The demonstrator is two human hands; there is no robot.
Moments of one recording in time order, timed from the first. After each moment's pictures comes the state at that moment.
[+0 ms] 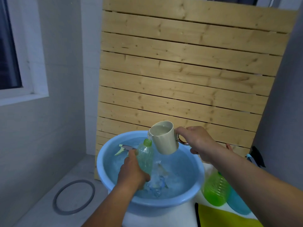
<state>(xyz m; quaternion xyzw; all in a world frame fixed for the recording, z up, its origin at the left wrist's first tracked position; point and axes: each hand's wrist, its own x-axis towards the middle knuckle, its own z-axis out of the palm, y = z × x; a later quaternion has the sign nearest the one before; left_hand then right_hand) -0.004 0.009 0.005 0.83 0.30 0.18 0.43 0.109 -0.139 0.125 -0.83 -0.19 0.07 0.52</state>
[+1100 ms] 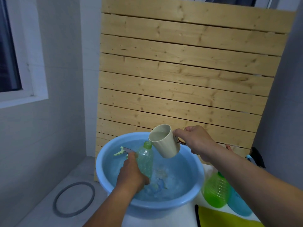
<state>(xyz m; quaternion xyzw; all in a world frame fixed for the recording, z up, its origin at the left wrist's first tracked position) -0.005 0.009 0.005 0.84 0.30 0.17 0.43 0.116 -0.139 0.123 -0.84 -0.23 0.04 0.49</state>
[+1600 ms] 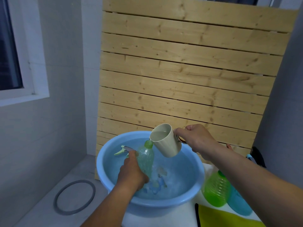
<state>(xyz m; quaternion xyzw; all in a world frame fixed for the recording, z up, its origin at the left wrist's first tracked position) -0.002 0.012 0.003 0.84 0.31 0.16 0.41 0.118 -0.140 0.123 -0.85 -0.23 0.02 0.48</state>
